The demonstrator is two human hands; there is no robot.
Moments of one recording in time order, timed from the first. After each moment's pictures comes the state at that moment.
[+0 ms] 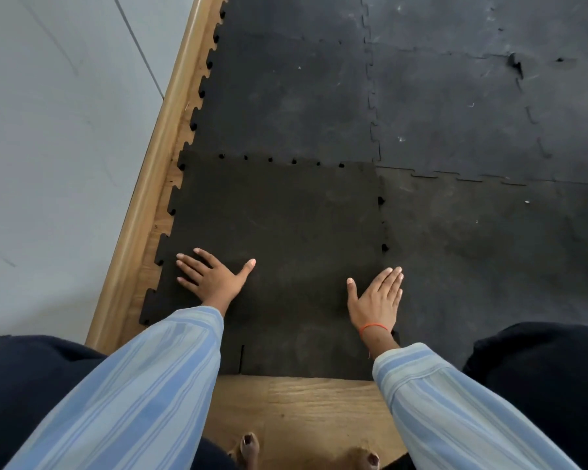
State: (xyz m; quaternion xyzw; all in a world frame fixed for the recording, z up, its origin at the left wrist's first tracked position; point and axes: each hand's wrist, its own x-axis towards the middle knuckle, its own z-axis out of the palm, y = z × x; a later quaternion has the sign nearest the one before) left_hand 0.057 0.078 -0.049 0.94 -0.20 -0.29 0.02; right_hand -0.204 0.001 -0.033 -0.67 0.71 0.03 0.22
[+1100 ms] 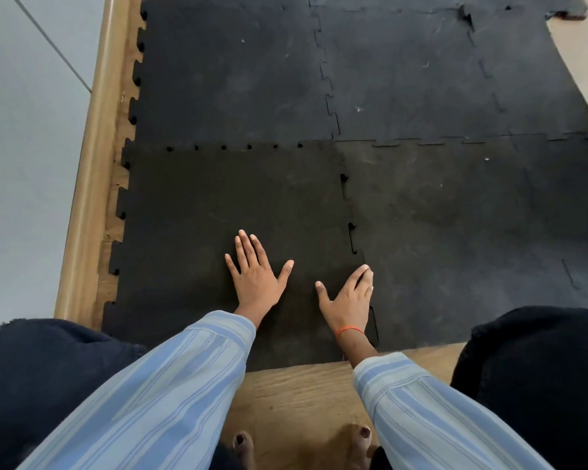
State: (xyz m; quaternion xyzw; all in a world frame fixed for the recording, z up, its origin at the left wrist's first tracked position) left_hand -0.049 0.041 -0.073 0.85 -0.50 -0.17 -0.02; right_hand -0.215 0.031 -0.050 -0.64 0.73 -0.02 0.25
